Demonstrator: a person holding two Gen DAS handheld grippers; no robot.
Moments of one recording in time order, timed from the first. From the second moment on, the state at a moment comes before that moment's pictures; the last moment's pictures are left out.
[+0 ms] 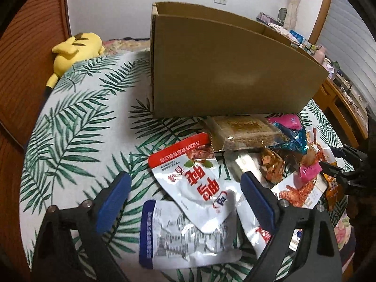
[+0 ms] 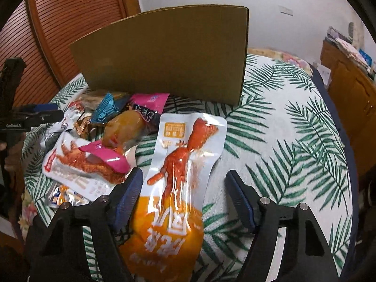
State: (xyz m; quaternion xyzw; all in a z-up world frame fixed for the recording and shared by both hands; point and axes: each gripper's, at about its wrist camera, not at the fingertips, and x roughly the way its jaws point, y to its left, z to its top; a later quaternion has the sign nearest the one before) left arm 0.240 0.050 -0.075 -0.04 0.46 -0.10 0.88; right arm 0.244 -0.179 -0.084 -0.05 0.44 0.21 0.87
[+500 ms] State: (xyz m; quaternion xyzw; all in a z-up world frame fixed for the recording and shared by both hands) left arm 0.255 0.037 -0.089 0.02 0.49 -0.10 0.87; right arm 0.248 -0.164 -0.092 -0.10 0.43 0.21 0.88
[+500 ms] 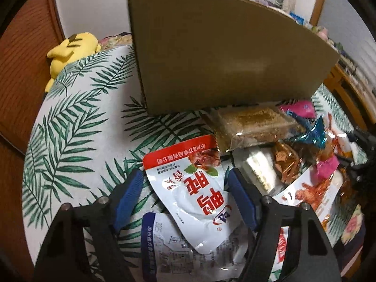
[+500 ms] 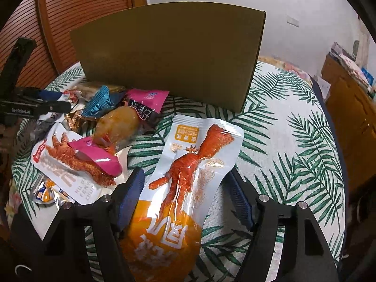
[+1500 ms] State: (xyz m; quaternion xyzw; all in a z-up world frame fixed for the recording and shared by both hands) left arm 0.219 0.048 -0.058 0.00 0.41 -0.13 0.90; right arm 0.246 -0.172 -0.086 -0.09 0.42 0.20 0.88
